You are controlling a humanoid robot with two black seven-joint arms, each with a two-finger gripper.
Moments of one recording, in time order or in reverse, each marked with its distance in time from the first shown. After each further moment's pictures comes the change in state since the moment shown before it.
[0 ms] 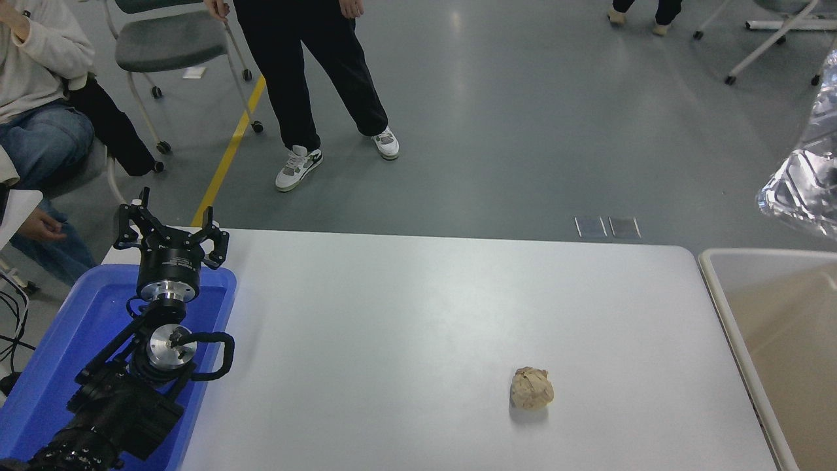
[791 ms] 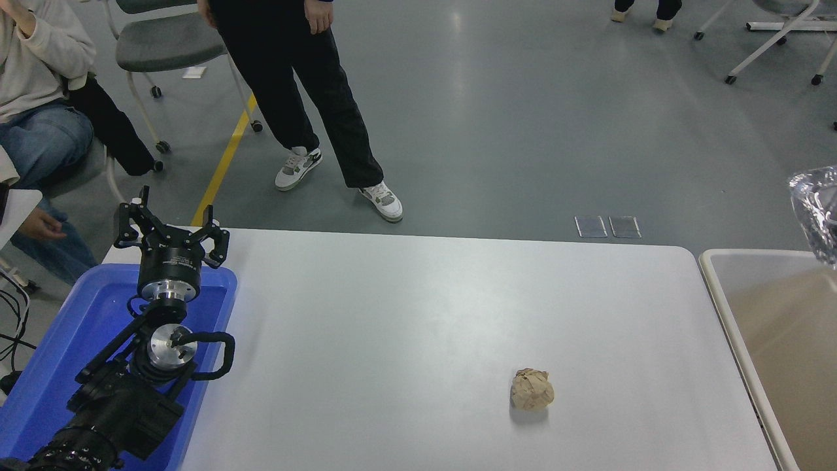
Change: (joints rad) left arm -0.001 0.000 0.000 0.000 0.000 0.000 0.000; right arm -0.740 0.539 0.568 -0.814 0.528 -0.251 -0.037
